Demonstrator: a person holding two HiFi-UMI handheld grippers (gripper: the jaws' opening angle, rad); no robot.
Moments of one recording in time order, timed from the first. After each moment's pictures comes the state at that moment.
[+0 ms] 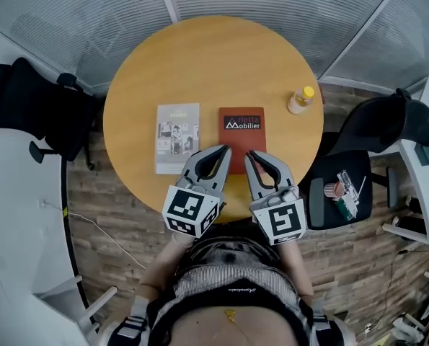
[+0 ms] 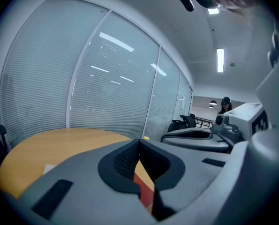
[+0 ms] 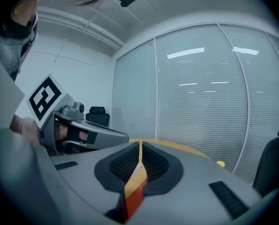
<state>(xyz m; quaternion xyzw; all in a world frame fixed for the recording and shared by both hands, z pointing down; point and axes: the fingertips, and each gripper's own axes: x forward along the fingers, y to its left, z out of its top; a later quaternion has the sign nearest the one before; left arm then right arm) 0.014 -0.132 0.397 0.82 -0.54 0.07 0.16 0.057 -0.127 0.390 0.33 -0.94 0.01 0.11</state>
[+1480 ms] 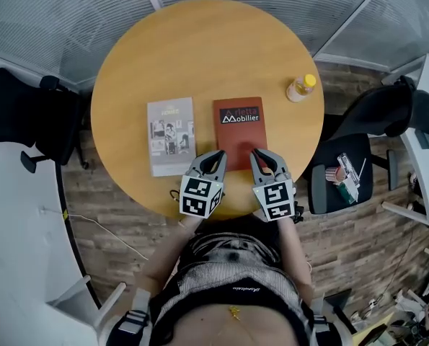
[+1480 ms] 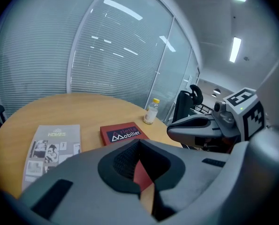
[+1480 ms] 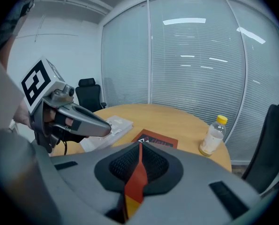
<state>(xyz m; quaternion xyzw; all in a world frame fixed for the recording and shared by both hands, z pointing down) 0.000 -0.140 0.563 0.80 -0.50 0.18 0.28 0.075 -0.154 0.557 0.36 -0.88 0.12 0.28</state>
